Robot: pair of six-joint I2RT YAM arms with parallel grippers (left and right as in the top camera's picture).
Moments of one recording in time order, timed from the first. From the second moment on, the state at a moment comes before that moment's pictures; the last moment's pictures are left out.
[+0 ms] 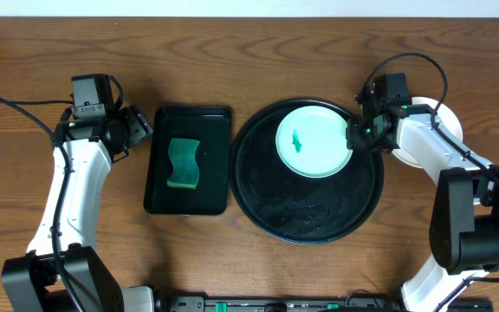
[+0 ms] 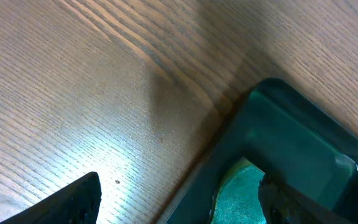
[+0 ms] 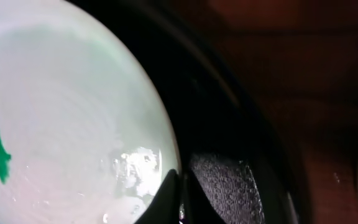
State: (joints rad) left arm 0.16 1.52 1.12 -0.69 -0.03 -0.43; right arm 0.10 1.88 1.17 -0.54 -0.17 0.12
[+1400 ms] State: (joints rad) left arm 0.16 1.52 1.12 -0.69 -0.03 -0.43; right arm 0.11 1.91 1.17 -0.51 -0.22 0.15
